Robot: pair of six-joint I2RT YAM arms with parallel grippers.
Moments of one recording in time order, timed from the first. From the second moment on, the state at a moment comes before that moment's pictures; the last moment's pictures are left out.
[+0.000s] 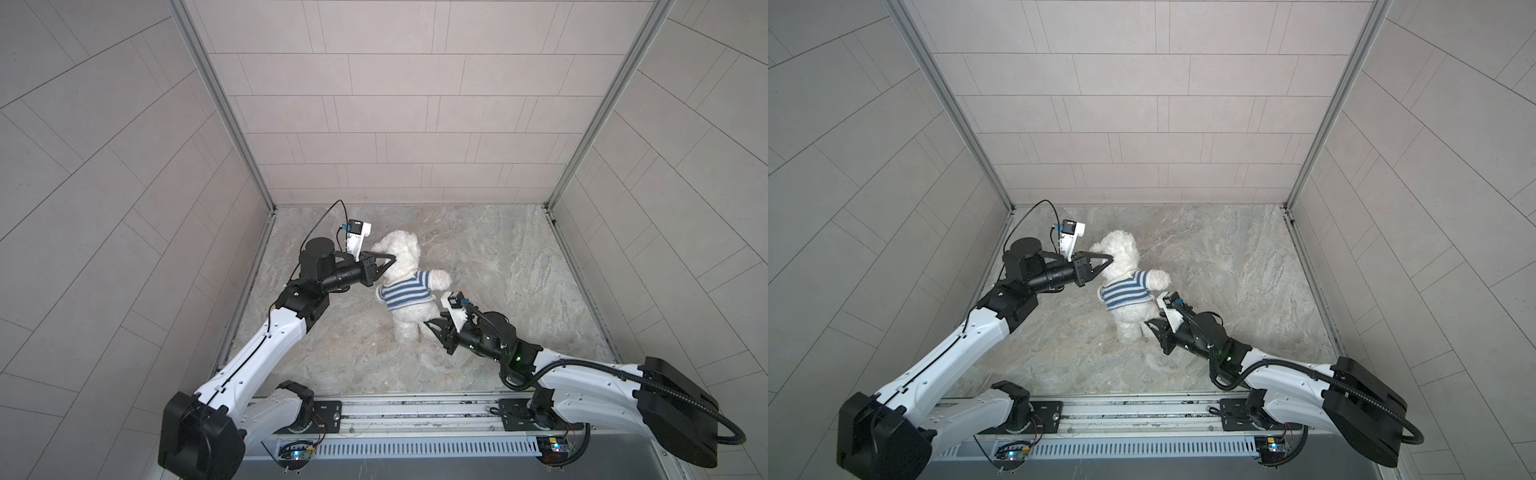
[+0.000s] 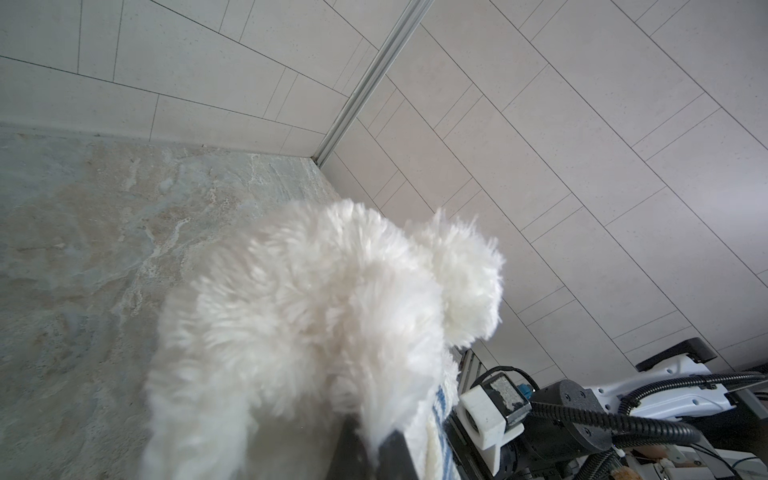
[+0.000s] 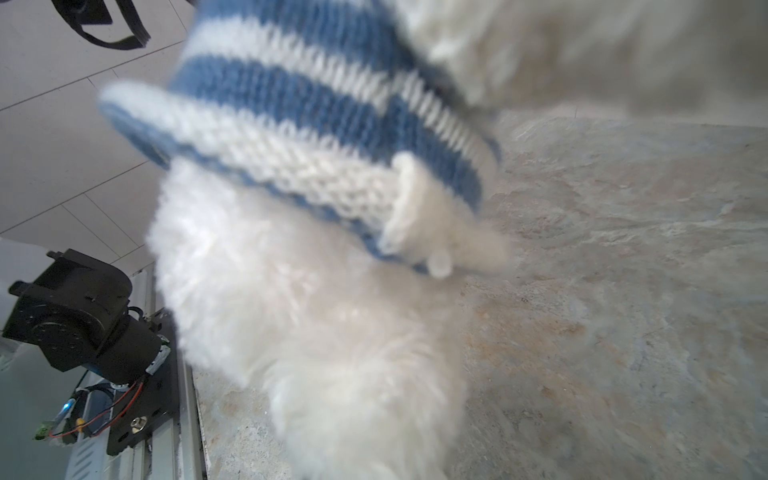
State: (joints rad) left arm -0.38 1.08 0.83 0.04 0.70 -0.54; right arm 0.88 1.04 0.27 0.56 -0.06 0.27
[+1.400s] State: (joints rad) left arm -0.38 1.07 0.78 0.12 0.70 -0.56; right arm 0.89 0.92 0.38 0.28 0.05 0.21
